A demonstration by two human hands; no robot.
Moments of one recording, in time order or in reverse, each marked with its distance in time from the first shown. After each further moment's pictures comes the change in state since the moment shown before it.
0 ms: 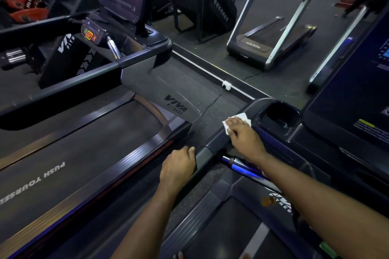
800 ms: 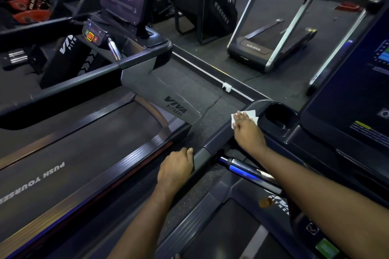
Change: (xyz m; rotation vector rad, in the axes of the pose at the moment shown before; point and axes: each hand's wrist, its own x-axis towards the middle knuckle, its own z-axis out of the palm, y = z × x) left_hand -0.006 0.003 -0.003 0.033 -0.021 0.014; right_hand 0.014 0.003 -0.017 -0.093 0.010 0.146
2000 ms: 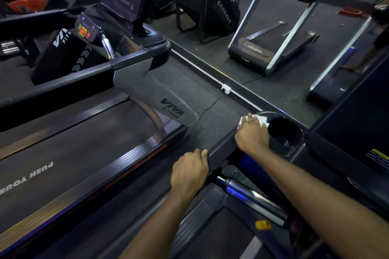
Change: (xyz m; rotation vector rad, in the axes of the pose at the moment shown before) left_hand 0.044 0.055 0.016 -0.047 0.040 0.003; right_hand 0.052 0.006 -0.011 -0.437 -0.089 0.180
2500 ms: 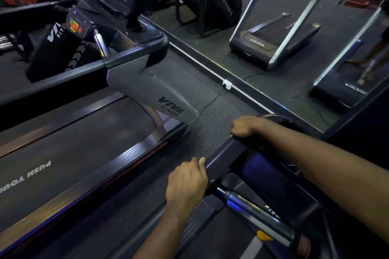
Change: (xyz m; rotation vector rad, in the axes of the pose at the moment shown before) left_hand 0.005 -0.002 0.007 0.031 0.021 -0.031; right_hand 0.088 -0.009 -0.023 -0.289 -0.640 -0.327
